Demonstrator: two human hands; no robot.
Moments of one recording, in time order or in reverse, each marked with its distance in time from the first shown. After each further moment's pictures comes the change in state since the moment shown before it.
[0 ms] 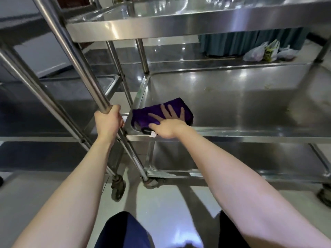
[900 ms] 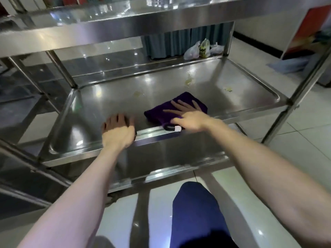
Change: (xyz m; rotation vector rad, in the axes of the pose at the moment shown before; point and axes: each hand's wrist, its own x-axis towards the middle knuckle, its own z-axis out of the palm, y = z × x) left_hand -0.115 -0.034 0.222 1.139 -0.395 0.488; right_hand -0.156 0.294 -0.028 0.072 0.128 0.148
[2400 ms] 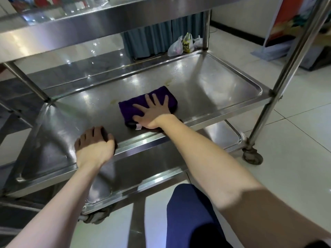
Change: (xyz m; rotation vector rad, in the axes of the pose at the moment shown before) left_hand -0.001 0.008 -0.007 0.051 -0.007 0.001; right_hand 0.070 -0.039 -0.006 -0.078 0.007 0.136
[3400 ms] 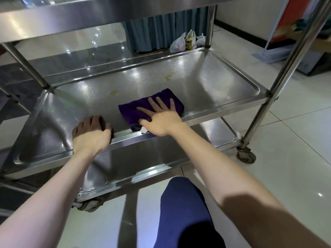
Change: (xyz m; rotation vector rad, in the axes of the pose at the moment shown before) left_hand 0.001 -0.004 -0.001 -0.005 -0.041 -0.020; right_hand -0.068 0.010 0.016 0.022 0.058 -0.034
